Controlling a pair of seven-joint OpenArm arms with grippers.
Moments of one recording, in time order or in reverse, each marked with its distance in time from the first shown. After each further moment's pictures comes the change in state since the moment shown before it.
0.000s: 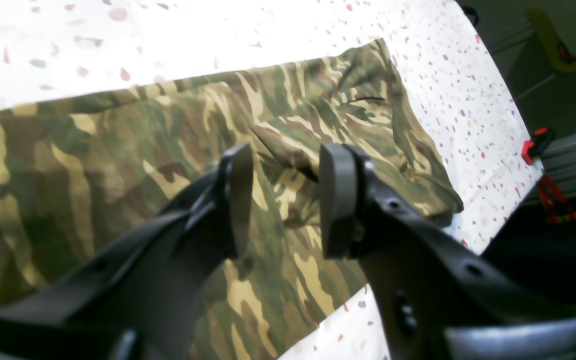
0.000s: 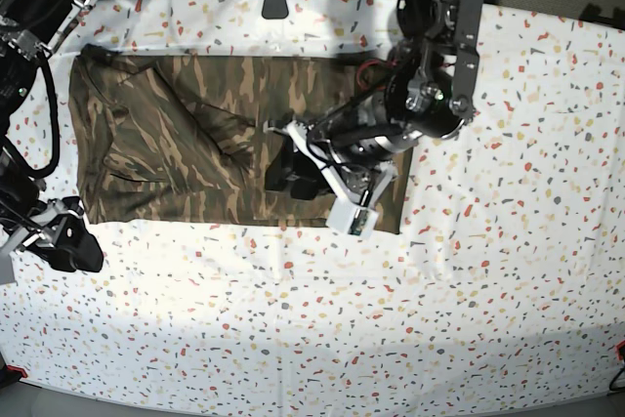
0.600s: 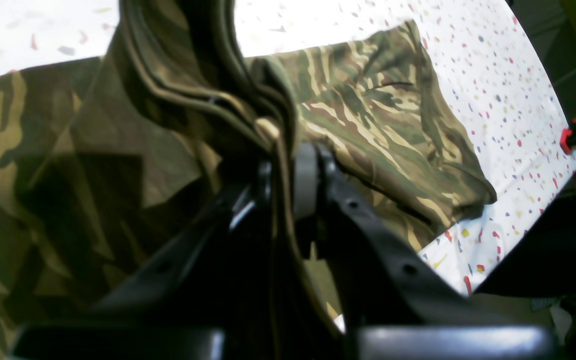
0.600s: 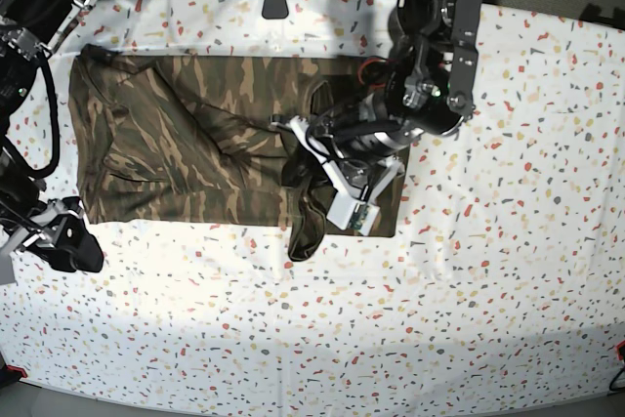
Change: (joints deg) left arm 1.0 0.0 -0.1 0.0 3.7 0.0 0.9; right arm 0.0 0.0 0.0 0.0 0.0 0.0 0.0
